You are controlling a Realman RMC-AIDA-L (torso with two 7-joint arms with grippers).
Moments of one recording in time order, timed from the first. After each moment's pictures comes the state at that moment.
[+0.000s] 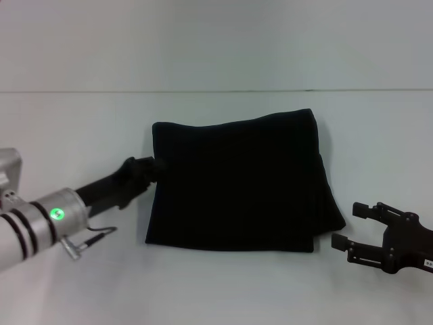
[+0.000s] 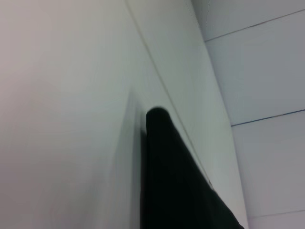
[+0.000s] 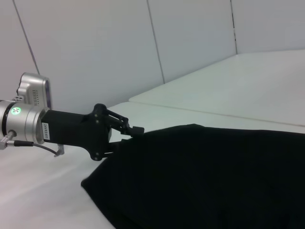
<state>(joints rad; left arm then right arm) -0.56 -2.12 0.69 0.30 1.66 1.02 -2.16 0.42 2.07 -0.42 -0.44 -2.08 -1.49 1.06</state>
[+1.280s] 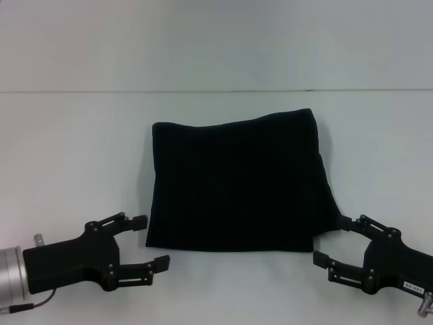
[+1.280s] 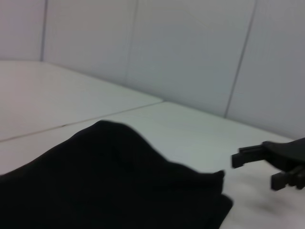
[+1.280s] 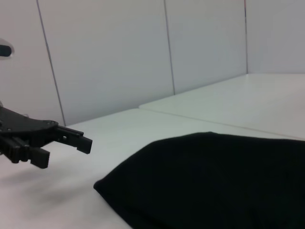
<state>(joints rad) -0.38 -2.05 0.73 0.48 1.89 1.53 -1.09 0.40 2.09 -0.39 -0.31 -2.06 -1.46 0.82</state>
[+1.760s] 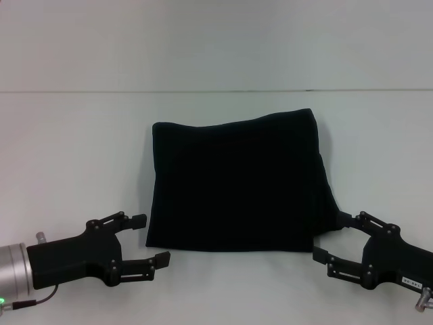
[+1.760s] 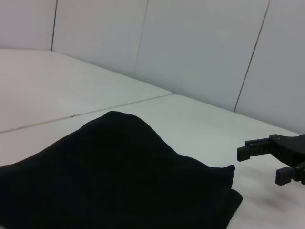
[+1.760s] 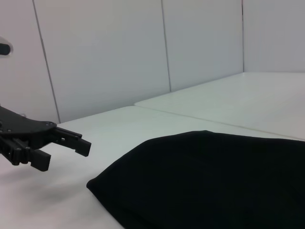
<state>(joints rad) -0.39 -2.06 0.72 0.48 1.91 1.49 -1.12 0.41 2.09 -0.39 -0.31 -2.06 -1.44 0.82</state>
